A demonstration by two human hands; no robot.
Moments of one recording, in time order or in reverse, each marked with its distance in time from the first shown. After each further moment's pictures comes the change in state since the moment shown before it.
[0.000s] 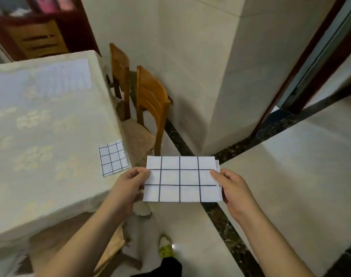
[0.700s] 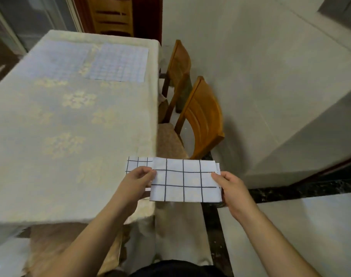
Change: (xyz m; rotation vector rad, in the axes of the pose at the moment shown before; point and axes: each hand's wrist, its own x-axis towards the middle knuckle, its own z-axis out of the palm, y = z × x) left_hand 0.161 0.052 -0.074 -0.147 0.259 0.003; right_hand 0.215 -0.072 0.148 -0.355 -0.258 0.045
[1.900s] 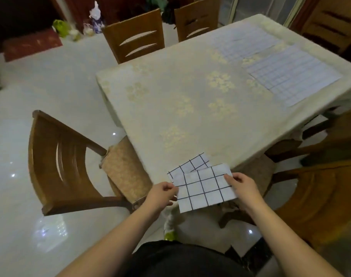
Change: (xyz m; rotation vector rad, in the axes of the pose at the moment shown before) left_hand 0.027 -0.101 0.040 -0.405 0.779 -0.262; right_hand 0.203 -0.050 0.128 -0.704 -0.856 -0.231
